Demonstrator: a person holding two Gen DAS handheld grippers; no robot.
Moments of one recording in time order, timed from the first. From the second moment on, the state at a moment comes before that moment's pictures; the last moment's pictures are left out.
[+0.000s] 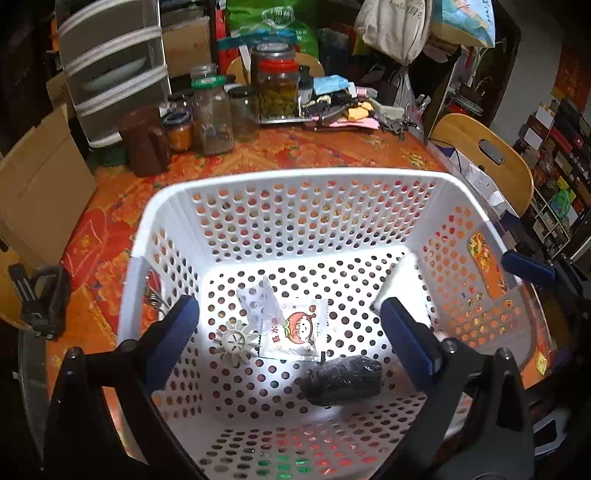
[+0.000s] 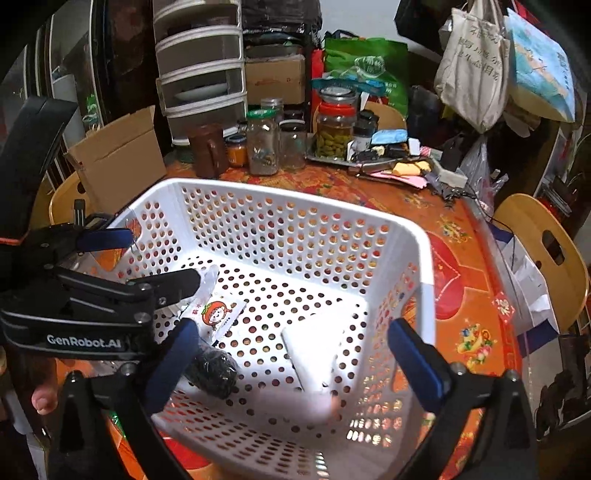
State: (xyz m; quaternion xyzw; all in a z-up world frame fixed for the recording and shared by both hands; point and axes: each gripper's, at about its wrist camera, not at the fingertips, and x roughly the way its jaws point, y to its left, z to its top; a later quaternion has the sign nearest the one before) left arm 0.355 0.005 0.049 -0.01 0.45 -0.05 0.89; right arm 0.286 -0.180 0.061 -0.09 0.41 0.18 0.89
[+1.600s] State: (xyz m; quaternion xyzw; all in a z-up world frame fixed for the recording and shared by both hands) left arm 0.195 0.084 -0.060 -0.05 0.44 0.00 0.90; right arm 0.127 -0.166 -0.024 -0.01 0.41 0.25 0.88
